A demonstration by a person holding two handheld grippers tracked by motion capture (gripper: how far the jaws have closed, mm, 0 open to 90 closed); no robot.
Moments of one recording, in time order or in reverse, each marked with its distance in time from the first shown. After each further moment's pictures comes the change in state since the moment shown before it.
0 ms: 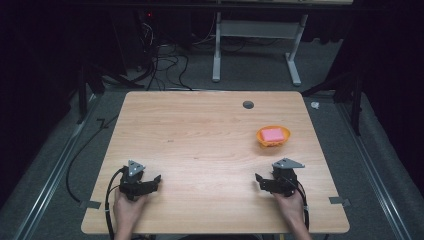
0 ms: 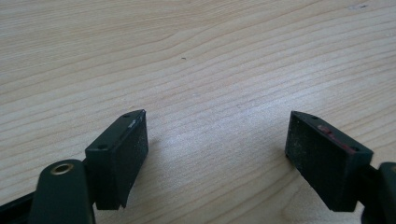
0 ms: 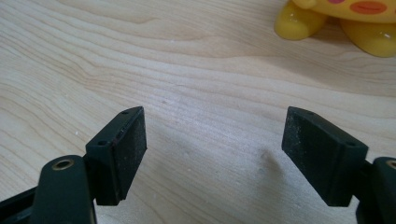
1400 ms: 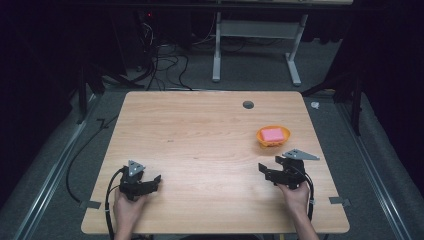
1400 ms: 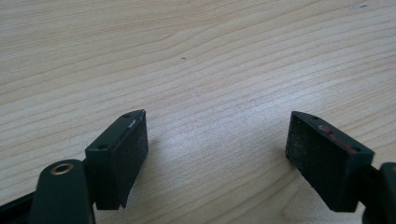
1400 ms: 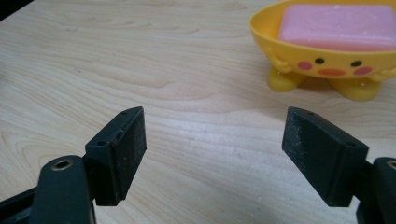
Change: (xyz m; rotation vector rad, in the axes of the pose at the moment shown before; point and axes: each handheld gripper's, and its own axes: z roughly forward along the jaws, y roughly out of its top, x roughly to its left) left arm 0.000 0.000 0.000 0.001 -0.001 0.001; right arm -0.014 0.025 -0.024 -0.113 0.096 0.116
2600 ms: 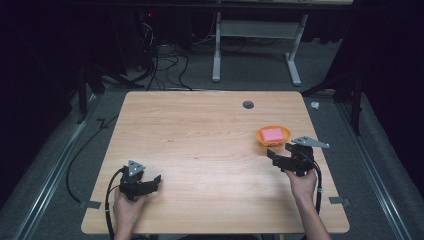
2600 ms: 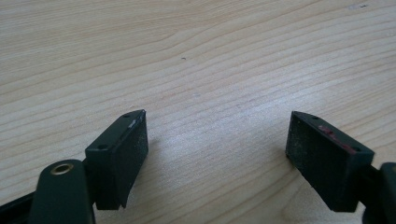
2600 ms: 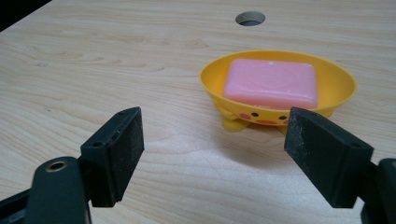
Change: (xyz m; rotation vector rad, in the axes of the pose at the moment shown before) left arm 0.000 0.000 0.000 0.000 0.000 0.000; right arm -0.020 0.035 -0.010 -0.050 -0.084 0.013
